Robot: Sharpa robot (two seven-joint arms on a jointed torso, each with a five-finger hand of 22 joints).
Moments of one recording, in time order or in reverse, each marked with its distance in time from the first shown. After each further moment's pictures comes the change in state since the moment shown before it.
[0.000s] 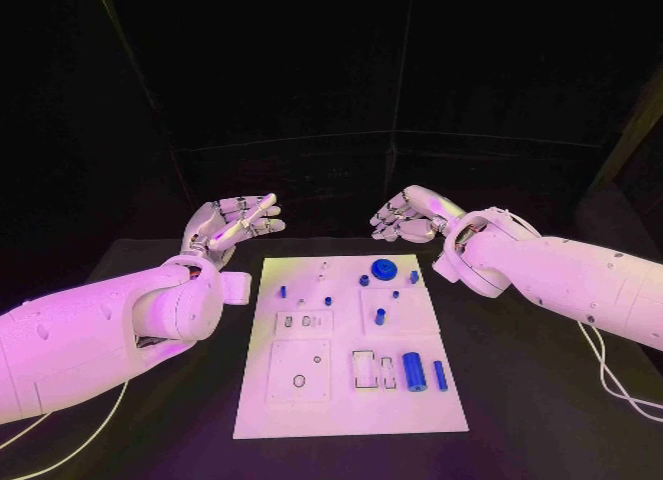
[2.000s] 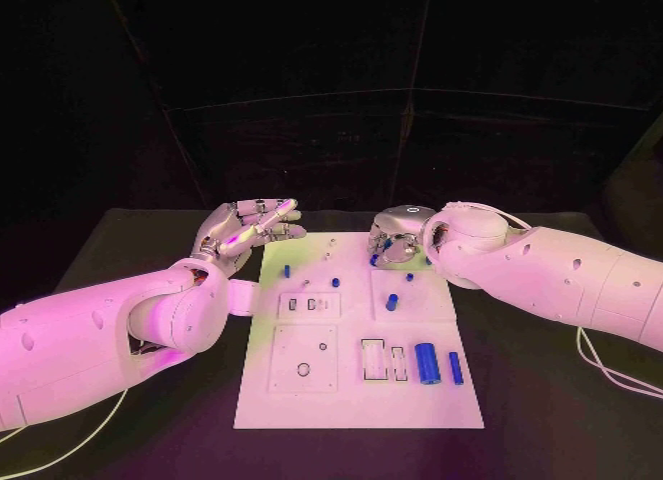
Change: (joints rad) left arm 0.001 -0.054 0.000 0.134 -0.032 0.057 -0.027; left_hand 0.012 0.004 -0.012 -0.032 0.000 0.003 0.003 -0.023 -0.003 0.003 0.004 -0.034 -0.002 0.003 0.004 -0.015 0.014 -0.002 0.039 -0.006 0.000 -0.002; right arm 0.019 0.114 0.000 -0.062 -0.541 0.303 -0.204; right_hand -0.038 -0.043 0.142 -0.001 -0.018 0.021 -0.021 -0.035 0.000 -0.025 -0.026 -0.022 -0.001 0.182 -0.058 0.951 0.773 -0.016 0.159 -0.056 0.854 0.715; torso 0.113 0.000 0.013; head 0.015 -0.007
